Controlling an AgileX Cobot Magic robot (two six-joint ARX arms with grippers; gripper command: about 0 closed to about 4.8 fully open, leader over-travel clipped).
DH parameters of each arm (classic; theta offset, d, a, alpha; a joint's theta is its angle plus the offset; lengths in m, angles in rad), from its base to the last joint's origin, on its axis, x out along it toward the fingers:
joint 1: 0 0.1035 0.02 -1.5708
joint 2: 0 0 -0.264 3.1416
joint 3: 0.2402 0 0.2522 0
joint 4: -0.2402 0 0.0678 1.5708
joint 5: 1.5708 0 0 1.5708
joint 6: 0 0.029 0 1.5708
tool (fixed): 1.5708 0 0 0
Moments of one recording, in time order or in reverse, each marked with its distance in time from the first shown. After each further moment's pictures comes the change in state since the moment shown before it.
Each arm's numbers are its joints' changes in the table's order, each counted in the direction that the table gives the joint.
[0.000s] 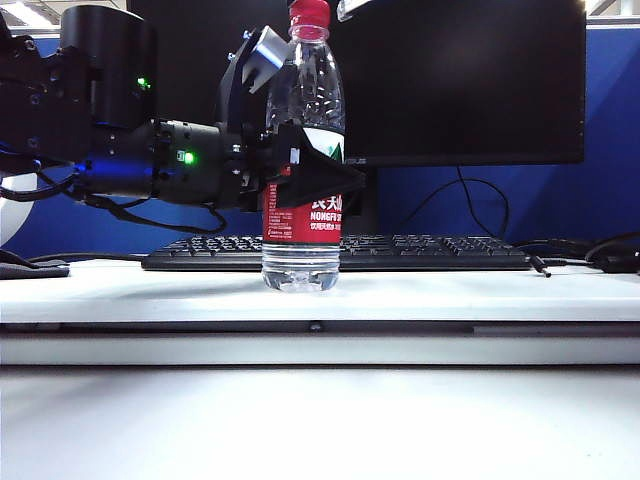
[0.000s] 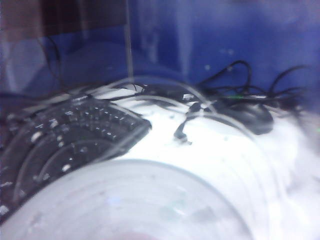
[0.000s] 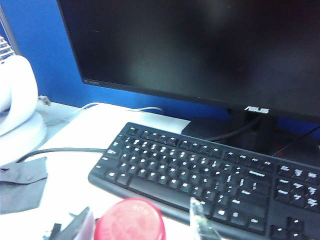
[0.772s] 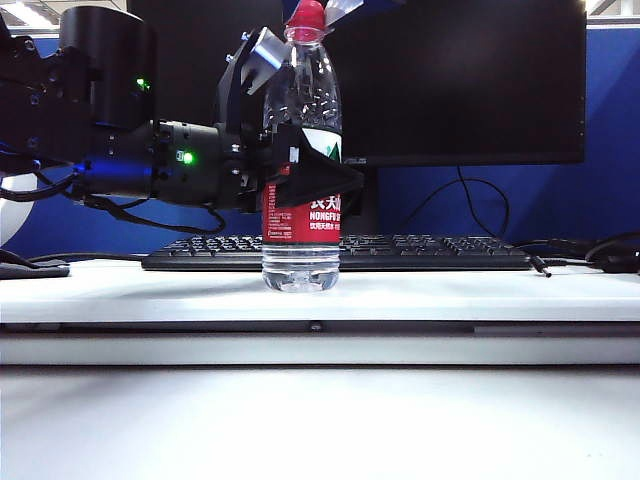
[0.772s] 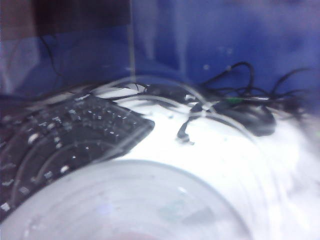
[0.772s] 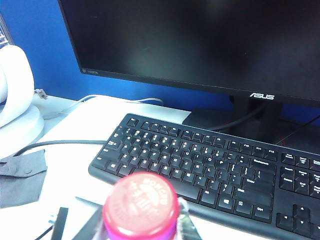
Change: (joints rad) left arm 0.001 0.000 0.000 -0.003 0.000 -0.011; right arm 0.039 0.036 0.000 0.006 0.042 0.028
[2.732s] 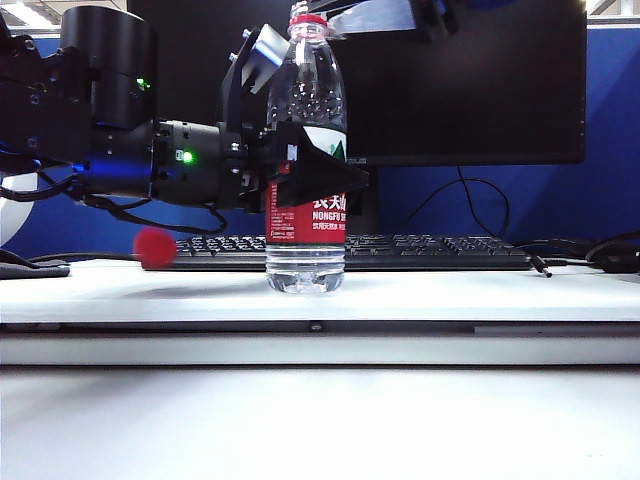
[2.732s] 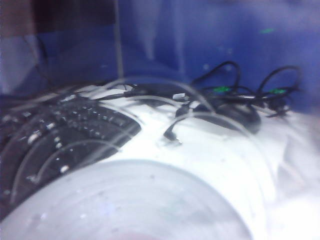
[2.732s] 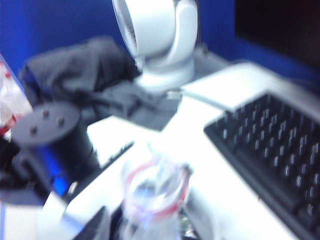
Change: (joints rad) left arm 0.000 0.000 0.000 -0.003 0.030 0.001; right arm -0.482 -0.068 0.003 -0.187 -1.218 -0.222
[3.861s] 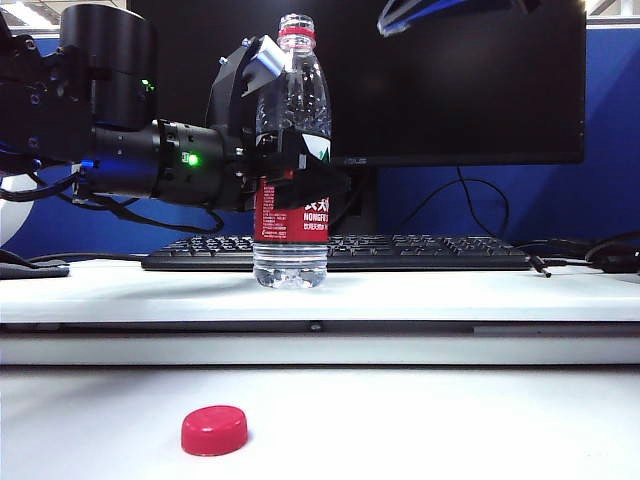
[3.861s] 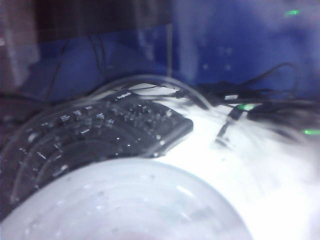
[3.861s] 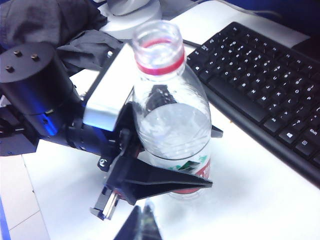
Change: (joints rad) left arm 0.000 0.000 0.000 0.011 -0.185 0.007; right arm 0.001 -0.166 -0.002 -0.342 0.166 -0.020
